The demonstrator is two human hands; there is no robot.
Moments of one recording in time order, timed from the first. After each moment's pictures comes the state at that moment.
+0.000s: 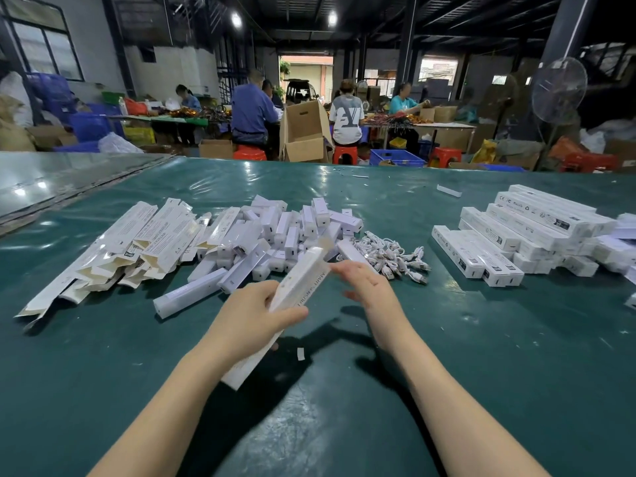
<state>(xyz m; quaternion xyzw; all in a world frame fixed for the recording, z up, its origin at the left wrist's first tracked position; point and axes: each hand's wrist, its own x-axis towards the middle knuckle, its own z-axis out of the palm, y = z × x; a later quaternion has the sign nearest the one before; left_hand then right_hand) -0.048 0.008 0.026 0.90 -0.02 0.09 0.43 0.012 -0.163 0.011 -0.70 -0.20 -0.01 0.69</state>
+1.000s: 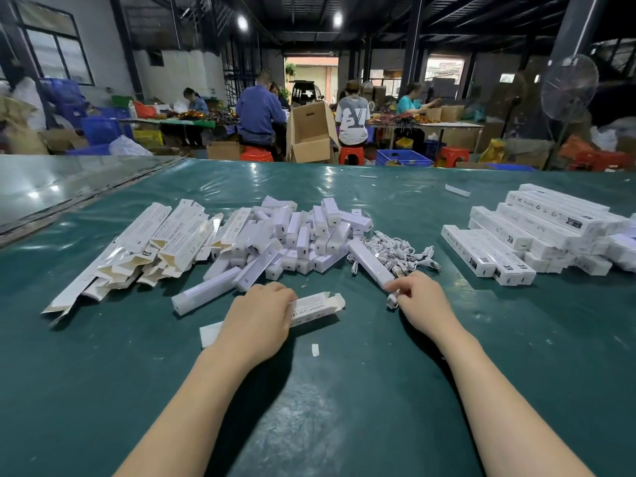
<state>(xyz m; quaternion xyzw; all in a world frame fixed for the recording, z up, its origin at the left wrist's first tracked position) -0.042 0.016 0.011 0.98 -0.03 0.13 0.12 0.049 -0.214 -0.006 -0.94 -0.10 -0.10 0.32</state>
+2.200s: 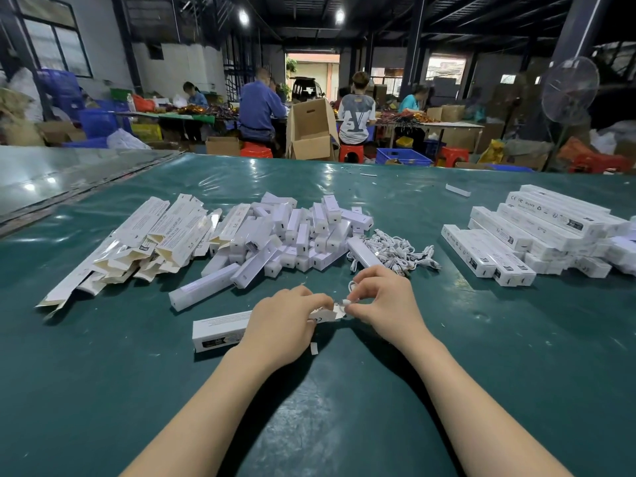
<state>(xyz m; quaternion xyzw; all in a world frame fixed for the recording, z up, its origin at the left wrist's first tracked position) -0.037 -0.007 0.002 0.98 -0.08 0.11 0.13 0.017 -0.171 0.002 -0.86 -0.22 -0.13 0.45</state>
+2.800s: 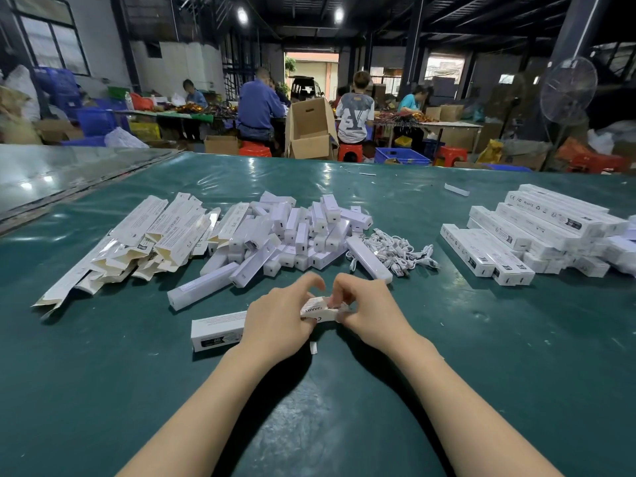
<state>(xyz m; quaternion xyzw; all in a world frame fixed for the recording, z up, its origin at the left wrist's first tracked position) -0.040 -0.010 0.007 0.97 -0.02 0.13 0.22 0.009 -0.157 0.003 -0.88 -0.30 -0.09 0.37</state>
